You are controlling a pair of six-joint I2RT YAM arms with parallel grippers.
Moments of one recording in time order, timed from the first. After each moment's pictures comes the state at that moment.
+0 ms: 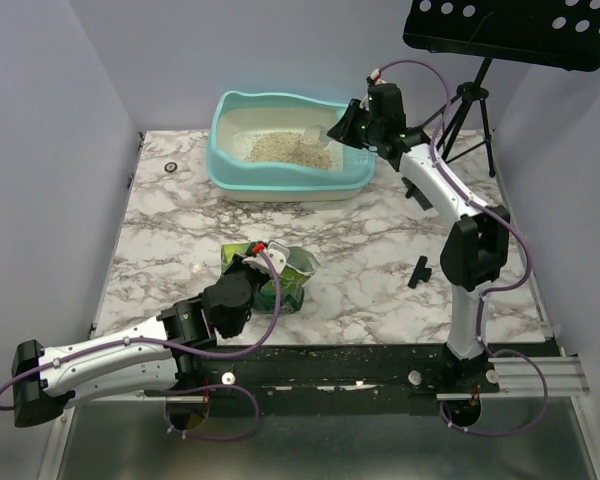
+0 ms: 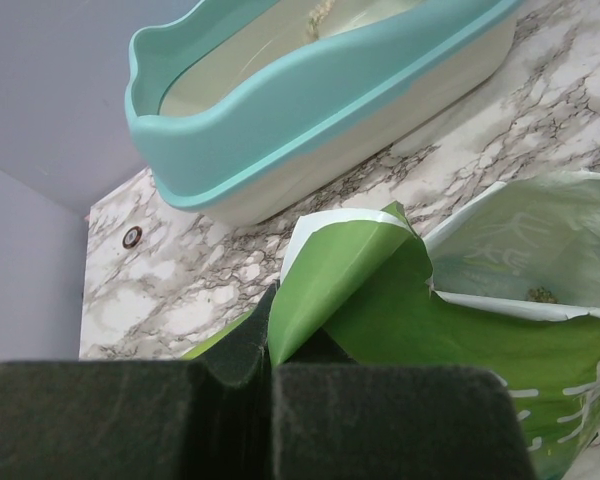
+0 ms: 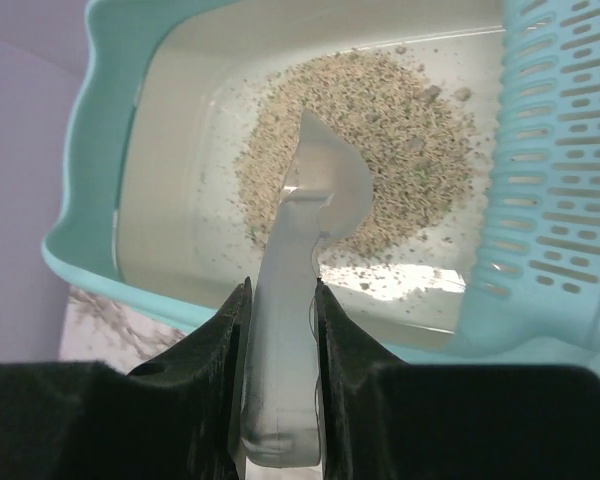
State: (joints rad) left arm -1.18 0.72 0.56 0.00 -0.91 0.31; right arm 0.39 2.03 1.92 -0.29 -0.12 0.61
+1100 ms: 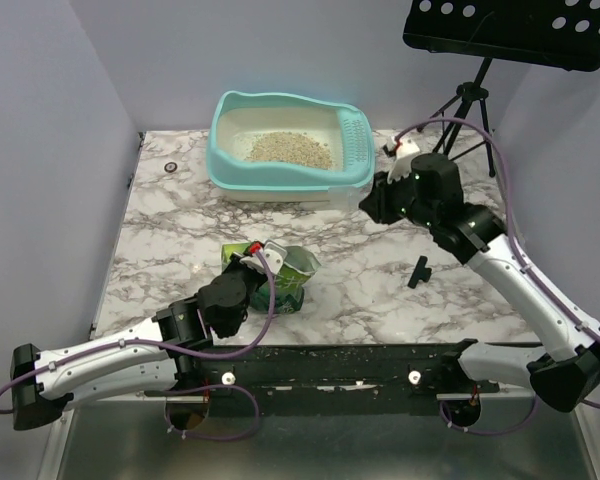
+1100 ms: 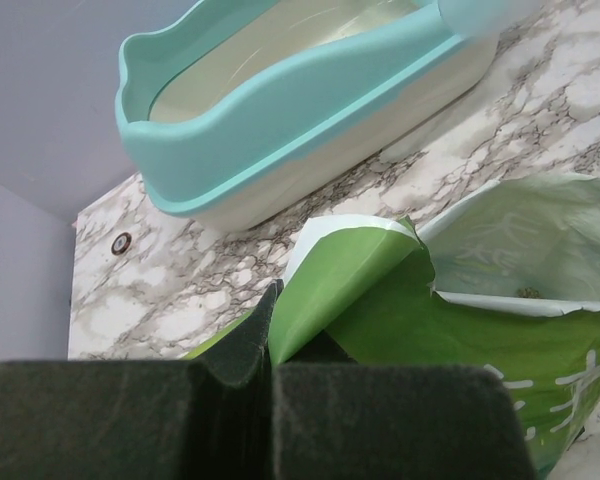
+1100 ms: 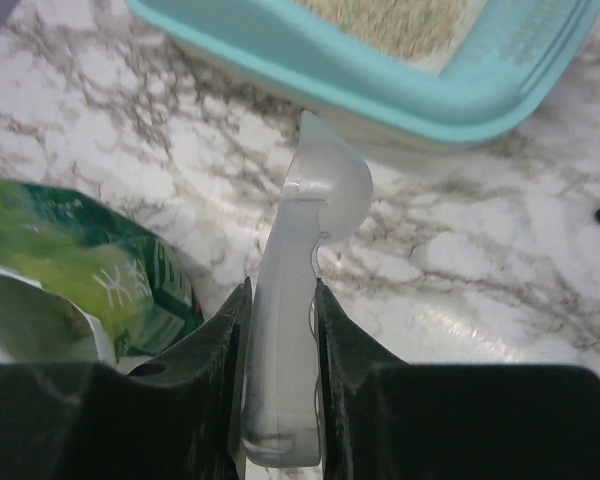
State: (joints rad) left arm -1.17 0.71 0.56 -0.01 -0.87 0.30; right arm 0.58 1.20 1.34 -0.54 -0.01 0.13
